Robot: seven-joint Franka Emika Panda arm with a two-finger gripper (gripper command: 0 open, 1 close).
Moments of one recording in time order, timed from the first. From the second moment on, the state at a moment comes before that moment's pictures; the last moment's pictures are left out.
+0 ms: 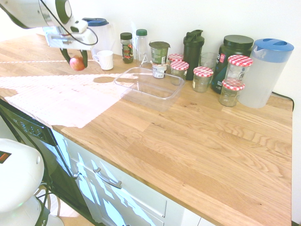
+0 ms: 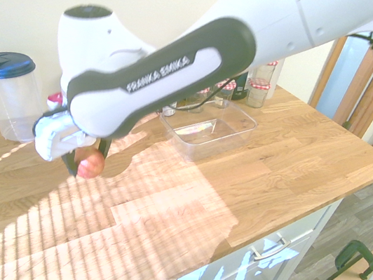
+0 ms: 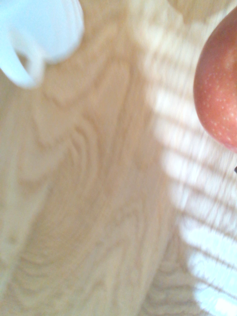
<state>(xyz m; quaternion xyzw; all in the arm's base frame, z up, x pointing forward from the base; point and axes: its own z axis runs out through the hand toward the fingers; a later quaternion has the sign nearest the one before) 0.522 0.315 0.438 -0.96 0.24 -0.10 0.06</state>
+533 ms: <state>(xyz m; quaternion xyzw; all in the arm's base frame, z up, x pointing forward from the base) 0.543 0.010 0.452 -0.91 0.41 -0.08 0.02</state>
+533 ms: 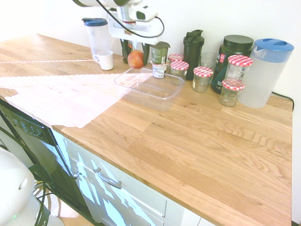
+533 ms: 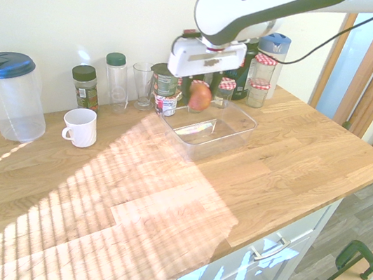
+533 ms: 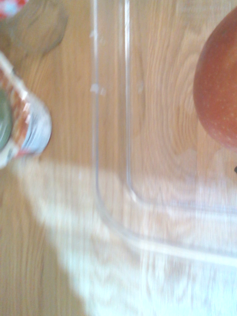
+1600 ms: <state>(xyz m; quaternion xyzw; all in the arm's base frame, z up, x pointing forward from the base) 0.557 0.013 0.360 -0.90 0.42 -0.07 0.02</state>
